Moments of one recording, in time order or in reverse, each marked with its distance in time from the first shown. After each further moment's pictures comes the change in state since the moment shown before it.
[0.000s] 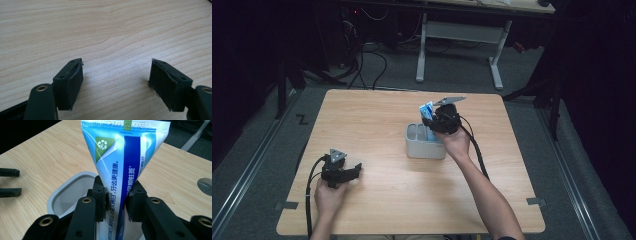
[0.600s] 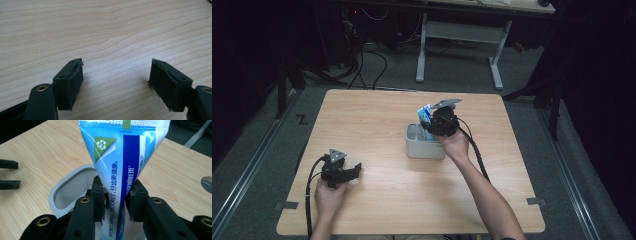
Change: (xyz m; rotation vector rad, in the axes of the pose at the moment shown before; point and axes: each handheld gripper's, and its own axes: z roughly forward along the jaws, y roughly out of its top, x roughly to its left) left arm 0.001 0.000 0.000 -0.001 -0.001 -0.007; right arm 0.005 -0.004 0.005 0.028 0.001 -0.033
